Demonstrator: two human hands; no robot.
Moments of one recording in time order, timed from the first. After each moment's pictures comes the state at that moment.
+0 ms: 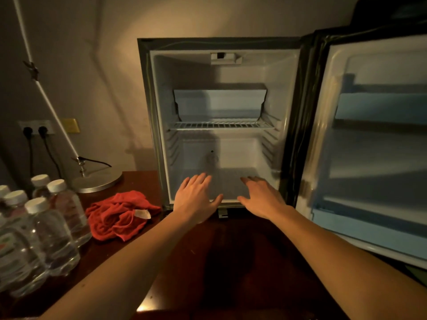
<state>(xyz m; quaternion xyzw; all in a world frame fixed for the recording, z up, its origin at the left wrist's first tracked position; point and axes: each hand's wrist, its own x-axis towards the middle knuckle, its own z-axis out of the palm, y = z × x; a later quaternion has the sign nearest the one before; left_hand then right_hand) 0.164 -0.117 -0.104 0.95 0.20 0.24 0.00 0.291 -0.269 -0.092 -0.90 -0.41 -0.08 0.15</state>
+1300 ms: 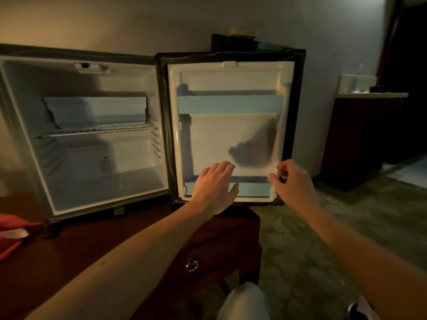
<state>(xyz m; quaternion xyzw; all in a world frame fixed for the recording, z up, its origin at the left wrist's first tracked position) 0.213 -0.436 -0.077 0.93 -0.13 0.33 0.06 0.264 -0.654 -0.085 -0.88 -0.16 -0.33 0.32</state>
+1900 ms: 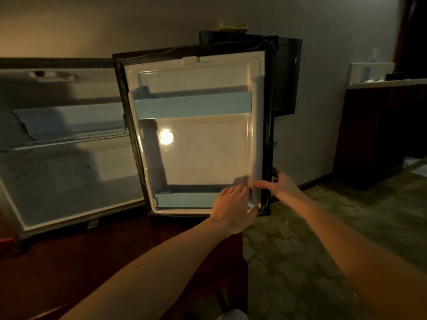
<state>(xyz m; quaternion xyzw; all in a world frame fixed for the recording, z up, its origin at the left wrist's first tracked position) 0.294 -0.546 -0.119 0.96 -0.12 0.23 0.07 0.356 -0.703 -0.092 -0.81 -0.14 0.01 0.56</state>
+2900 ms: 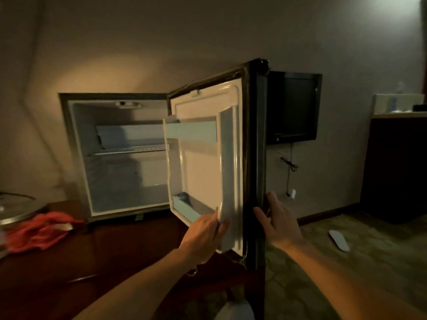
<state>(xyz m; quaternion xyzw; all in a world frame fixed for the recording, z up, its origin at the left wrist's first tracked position) 0.130 -0.459 -0.127 0.94 -0.11 0.28 0.19 0.222 -0.668 -0.117 -0.79 -0.37 -0.31 0.37</state>
